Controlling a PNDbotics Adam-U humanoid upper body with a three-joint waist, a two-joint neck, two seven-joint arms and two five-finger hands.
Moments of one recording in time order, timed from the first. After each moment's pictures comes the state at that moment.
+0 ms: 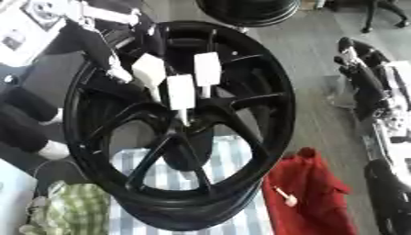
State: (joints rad) left arm -1.22 0.37 -0.55 -1.10 -0.37 -0.19 -0.90; right arm -0.27 -0.36 -0.19 -1.64 -0.36 0.11 -0.20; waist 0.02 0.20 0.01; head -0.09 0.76
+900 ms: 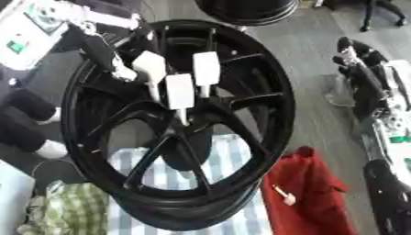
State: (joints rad) left arm -1.21 0.36 -0.54 -1.09 -0.35 -0.16 -0.91; right arm -0.27 -0.36 -0.18 -1.64 -0.36 0.11 -0.20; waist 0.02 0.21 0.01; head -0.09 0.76
